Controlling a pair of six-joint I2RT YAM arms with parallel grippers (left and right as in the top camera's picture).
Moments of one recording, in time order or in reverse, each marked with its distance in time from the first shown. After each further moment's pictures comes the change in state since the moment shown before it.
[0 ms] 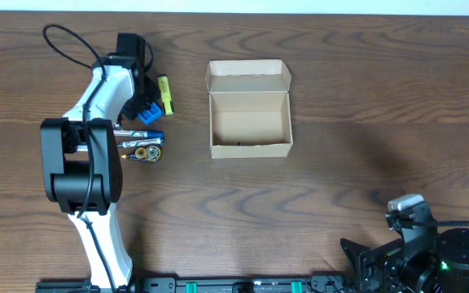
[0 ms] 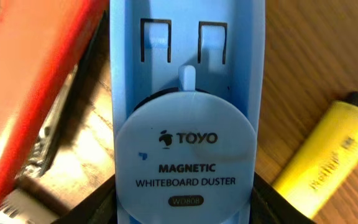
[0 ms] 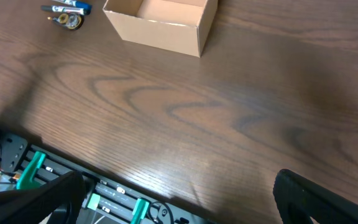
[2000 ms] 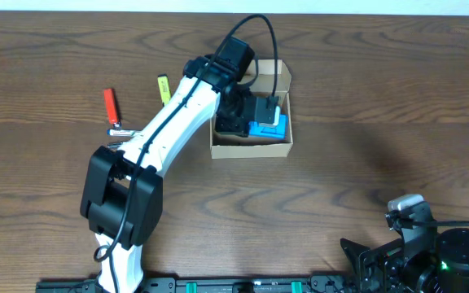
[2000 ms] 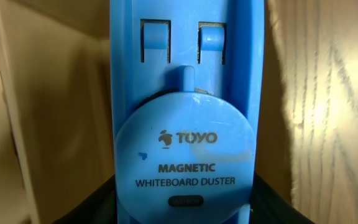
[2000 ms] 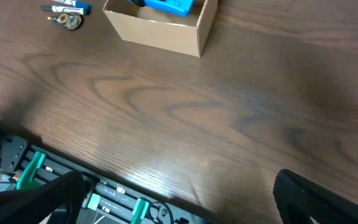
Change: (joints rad) left arm -0.470 -0.124 0.106 -0.218 0.381 1.938; right arm 0.000 0.000 0.000 0.000 0.000 0.000
